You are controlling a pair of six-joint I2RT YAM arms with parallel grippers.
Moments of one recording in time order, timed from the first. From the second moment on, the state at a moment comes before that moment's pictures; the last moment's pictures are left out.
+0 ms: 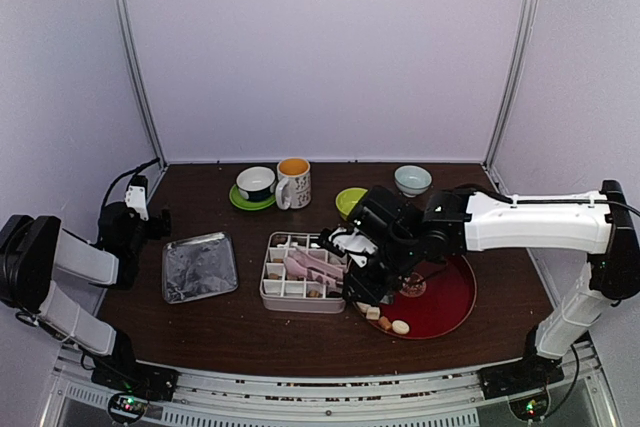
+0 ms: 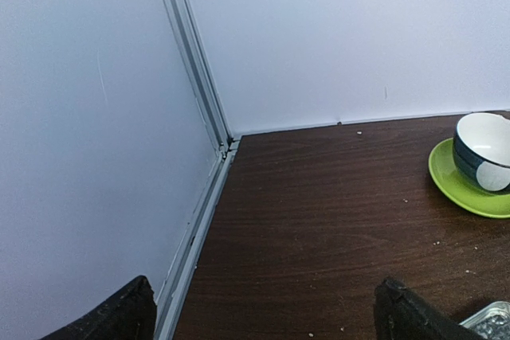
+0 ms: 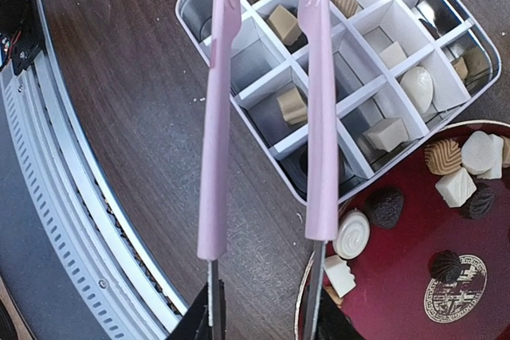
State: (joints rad) left arm 0.01 1.43 0.31 0.97 -0.15 0.17; right arm 1.09 1.60 1.25 -0.71 -0.09 0.19
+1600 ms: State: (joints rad) left arm 0.01 1.43 0.31 0.97 -0.15 0.17; right arm 1.02 1.81 1.52 -0.93 -0.28 0.56
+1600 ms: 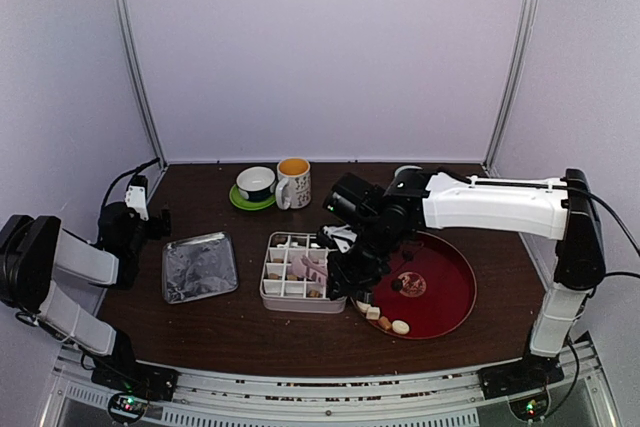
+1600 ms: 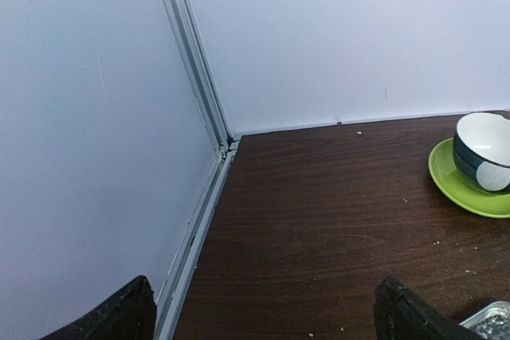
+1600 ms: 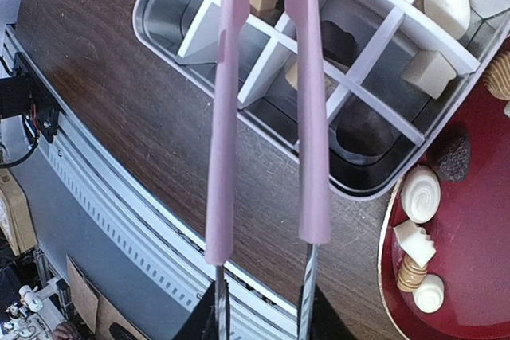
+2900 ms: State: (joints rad) left arm 0.01 1.43 0.31 0.97 -0.15 0.17; right arm 1.06 2.02 1.89 -1.20 -0.23 0.60
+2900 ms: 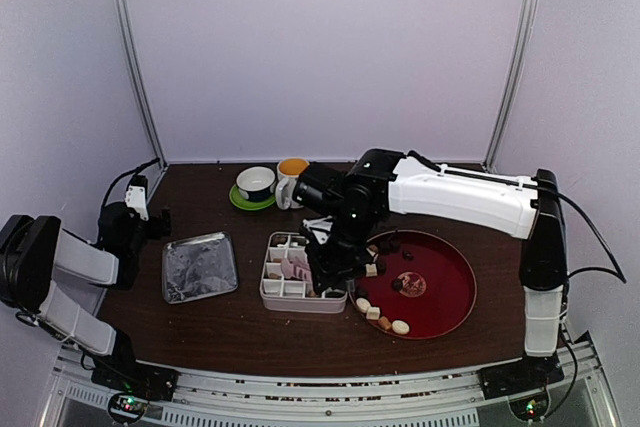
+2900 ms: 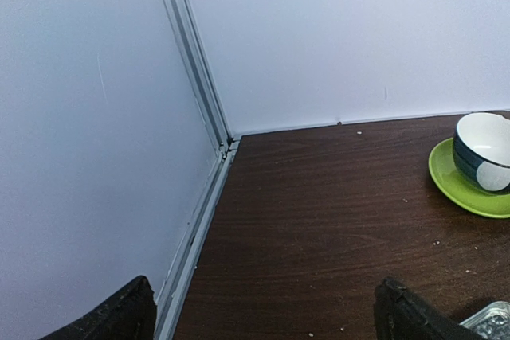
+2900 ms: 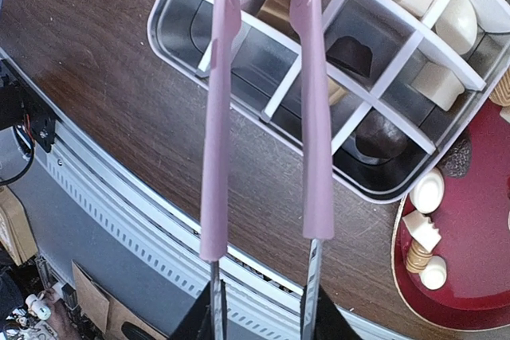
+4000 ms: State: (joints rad) left arm -0.14 1.53 0.84 -0.02 0.31 -0.21; right arm 0.99 1.77 1.62 -1.05 -0.23 0.54
